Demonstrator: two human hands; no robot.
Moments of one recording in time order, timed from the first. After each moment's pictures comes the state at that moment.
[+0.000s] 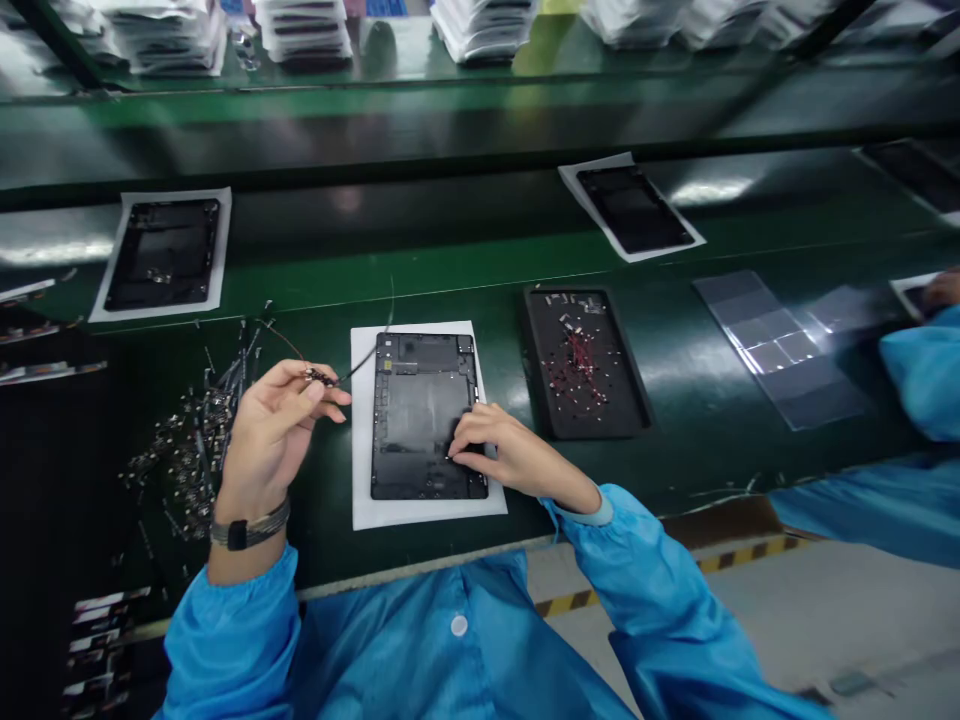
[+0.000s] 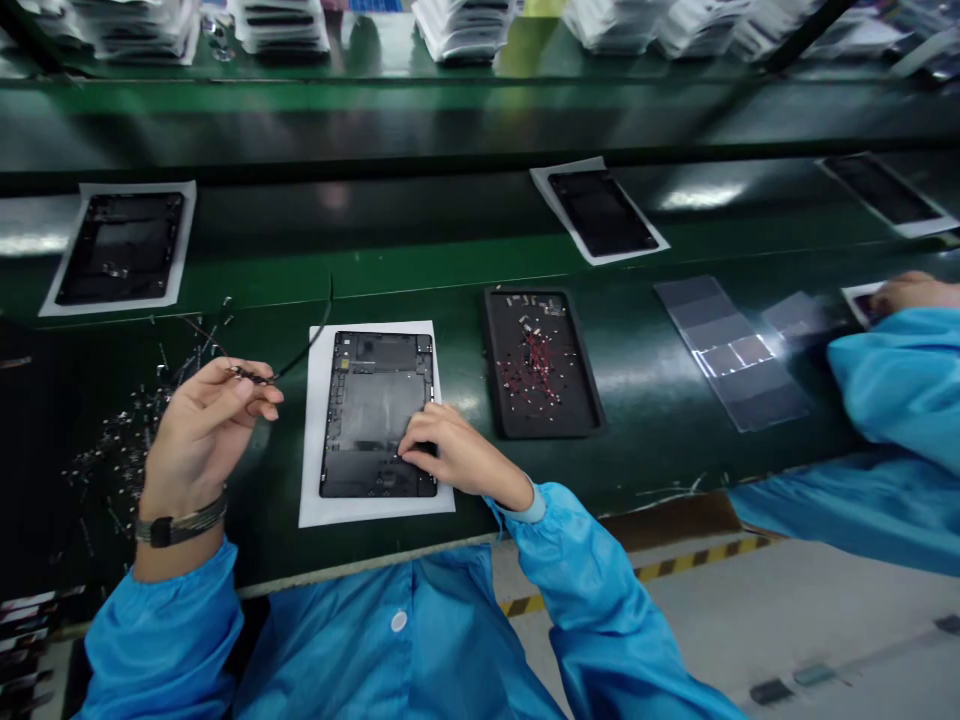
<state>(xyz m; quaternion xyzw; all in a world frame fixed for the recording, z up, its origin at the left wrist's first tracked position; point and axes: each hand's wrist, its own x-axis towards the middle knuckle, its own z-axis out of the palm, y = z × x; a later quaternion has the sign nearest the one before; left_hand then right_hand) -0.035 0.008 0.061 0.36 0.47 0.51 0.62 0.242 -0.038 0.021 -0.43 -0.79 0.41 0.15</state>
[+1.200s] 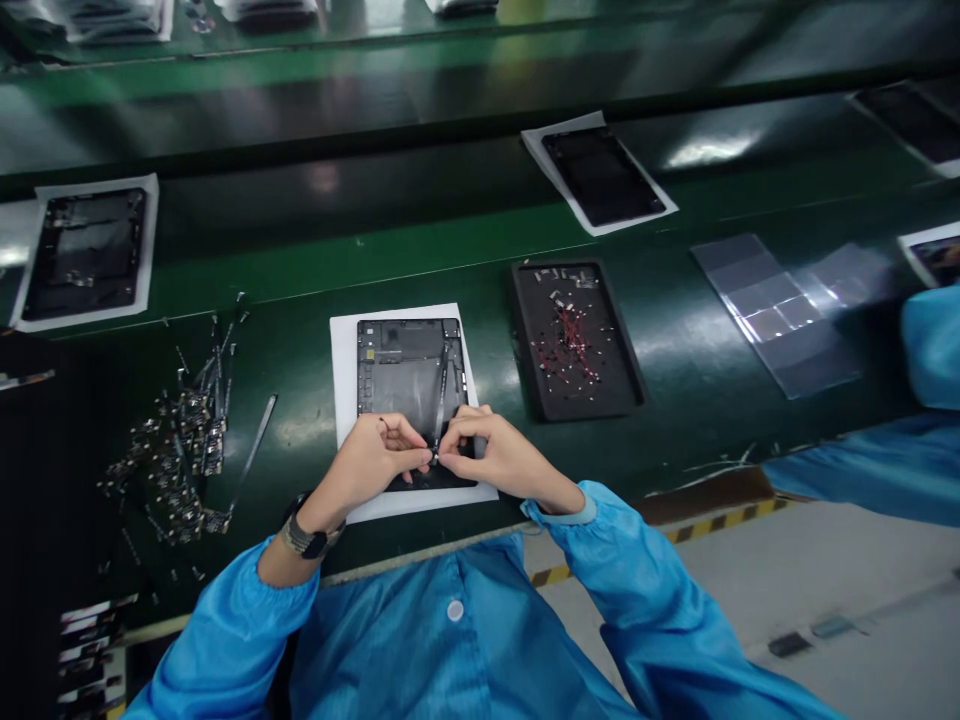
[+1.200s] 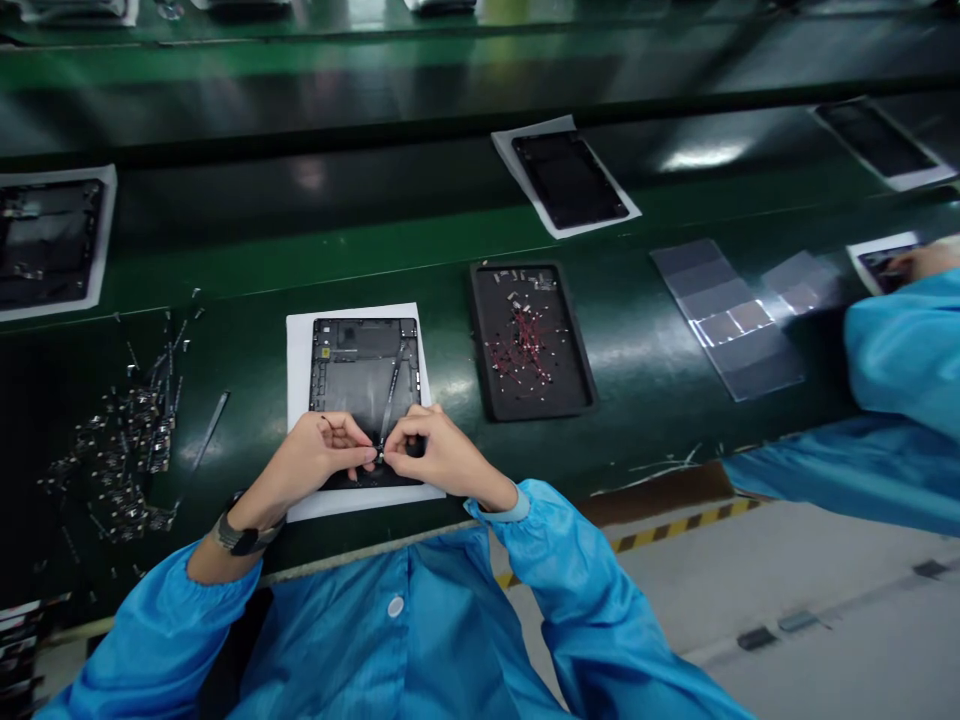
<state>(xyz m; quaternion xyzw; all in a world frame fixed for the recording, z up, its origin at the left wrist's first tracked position) 0.033 -0.026 0.018 0.44 0.49 0.18 0.73 0.231 -0.057 0.013 -0.51 -0.67 0.50 0.22</state>
